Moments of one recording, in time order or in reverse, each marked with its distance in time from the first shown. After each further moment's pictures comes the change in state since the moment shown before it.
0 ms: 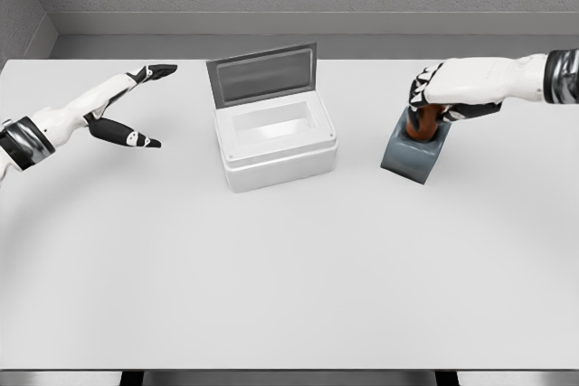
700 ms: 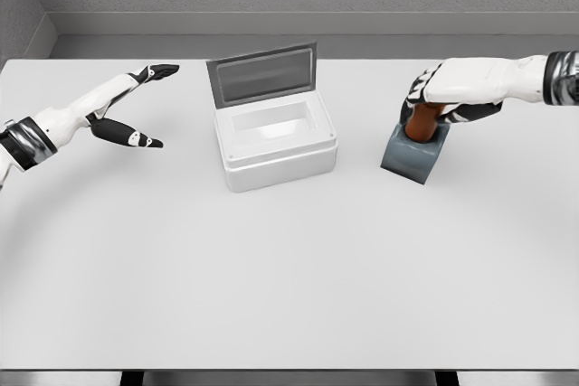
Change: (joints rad) left arm 0.000 -0.006 0.000 0.000 0.000 0.000 -0.001; right arm 0.012 0.004 0.000 0.008 -0.003 0.001 -0.027
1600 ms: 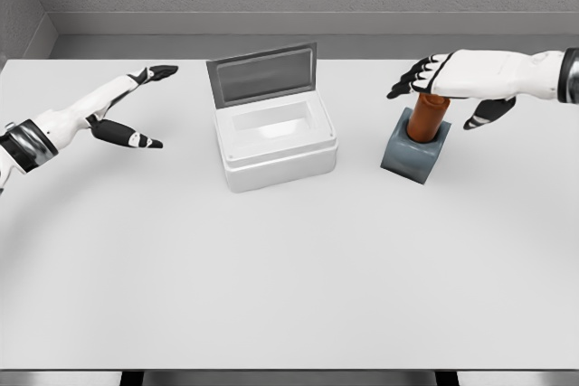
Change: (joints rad) left arm 0.002 0.004 -0.019 0.000 -0.001 0.000 0.027; right arm -0.002 -0.044 -0.003 -0.041 0.003 -0.001 -0.057
